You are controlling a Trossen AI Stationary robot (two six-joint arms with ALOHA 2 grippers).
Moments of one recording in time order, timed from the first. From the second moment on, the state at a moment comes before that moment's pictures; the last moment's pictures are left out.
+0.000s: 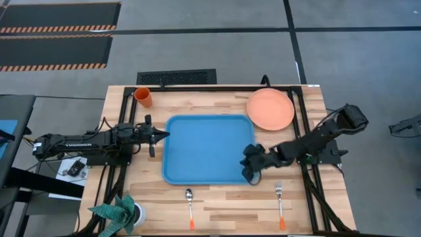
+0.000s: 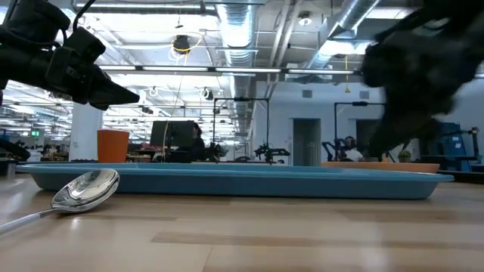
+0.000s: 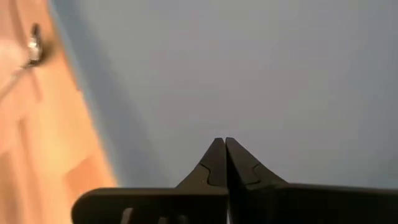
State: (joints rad) left arm 0.16 0.35 0.02 0.12 -0.06 0.02; right arm 0.38 1.43 0.58 -0.05 0.33 0.95
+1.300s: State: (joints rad) left arm 0.16 0.35 0.02 0.12 -0.01 0.03; right arm 0.93 1.69 0.96 -0.80 -0.11 2.32
